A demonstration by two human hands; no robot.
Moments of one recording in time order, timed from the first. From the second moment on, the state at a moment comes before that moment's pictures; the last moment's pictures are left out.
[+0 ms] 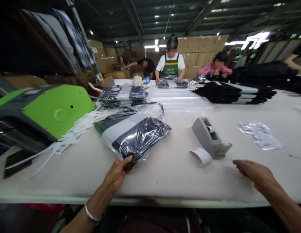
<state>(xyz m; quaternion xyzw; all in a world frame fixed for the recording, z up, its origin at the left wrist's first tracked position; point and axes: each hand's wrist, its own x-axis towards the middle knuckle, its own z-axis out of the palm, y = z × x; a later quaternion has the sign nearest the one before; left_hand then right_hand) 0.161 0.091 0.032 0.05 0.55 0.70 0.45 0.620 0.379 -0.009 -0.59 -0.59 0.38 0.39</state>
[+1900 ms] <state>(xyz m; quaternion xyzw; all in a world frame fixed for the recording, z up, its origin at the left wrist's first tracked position) 0.150 0.101 0.013 0.02 0.49 0.75 0.45 0.258 0.164 0.032 -0.31 -0.48 0.78 0.26</state>
